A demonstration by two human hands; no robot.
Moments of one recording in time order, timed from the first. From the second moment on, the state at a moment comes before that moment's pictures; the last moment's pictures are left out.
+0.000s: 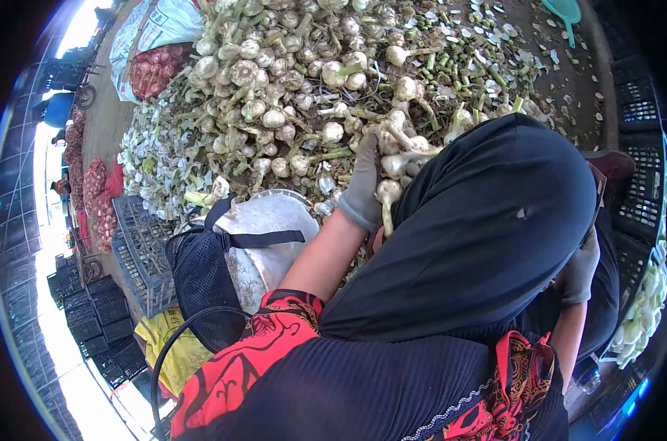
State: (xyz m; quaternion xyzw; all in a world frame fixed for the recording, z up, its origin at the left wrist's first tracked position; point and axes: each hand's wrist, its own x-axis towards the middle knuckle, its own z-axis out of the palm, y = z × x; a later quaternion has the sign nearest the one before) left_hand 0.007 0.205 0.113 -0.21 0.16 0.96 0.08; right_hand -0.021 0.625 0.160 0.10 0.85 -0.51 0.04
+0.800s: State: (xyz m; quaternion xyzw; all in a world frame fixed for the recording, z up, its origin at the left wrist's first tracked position) left_hand 0.144 0.178 0.072 -0.32 0.22 0.92 0.07; right_hand -0.021 0.615 0.176 0.05 0.87 -0.49 0.03
